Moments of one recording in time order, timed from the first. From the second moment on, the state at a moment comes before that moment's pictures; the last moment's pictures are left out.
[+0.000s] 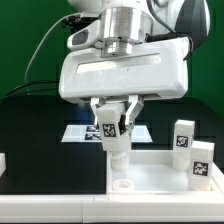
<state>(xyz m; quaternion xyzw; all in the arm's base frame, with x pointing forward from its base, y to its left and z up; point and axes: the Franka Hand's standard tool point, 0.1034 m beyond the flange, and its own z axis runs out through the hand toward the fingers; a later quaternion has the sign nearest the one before) 0.617 -0.019 0.113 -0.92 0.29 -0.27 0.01</state>
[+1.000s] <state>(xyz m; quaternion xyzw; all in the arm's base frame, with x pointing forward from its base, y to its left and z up) 0.629 -0.007 0.090 -0.94 0.17 -0.28 -0.04</state>
